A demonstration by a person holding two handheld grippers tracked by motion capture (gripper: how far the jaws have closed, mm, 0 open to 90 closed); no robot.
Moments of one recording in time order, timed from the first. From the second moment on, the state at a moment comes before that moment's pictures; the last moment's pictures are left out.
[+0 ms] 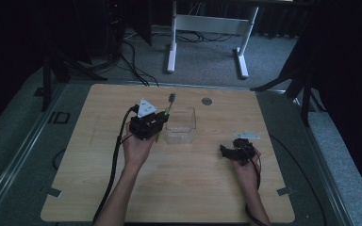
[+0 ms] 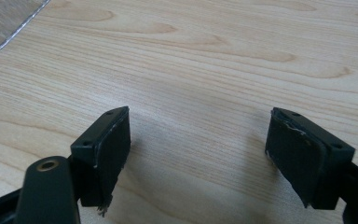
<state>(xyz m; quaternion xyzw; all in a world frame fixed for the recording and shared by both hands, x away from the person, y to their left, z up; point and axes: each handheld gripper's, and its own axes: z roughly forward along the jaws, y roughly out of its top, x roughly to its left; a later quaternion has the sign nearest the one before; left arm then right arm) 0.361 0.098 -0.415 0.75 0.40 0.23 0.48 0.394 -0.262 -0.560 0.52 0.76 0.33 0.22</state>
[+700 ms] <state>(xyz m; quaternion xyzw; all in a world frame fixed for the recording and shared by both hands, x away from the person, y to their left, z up) 0.365 0.097 -0.412 0.74 0.40 0.23 0.48 0.395 -0.262 -0.560 0.51 0.76 0.33 0.22</state>
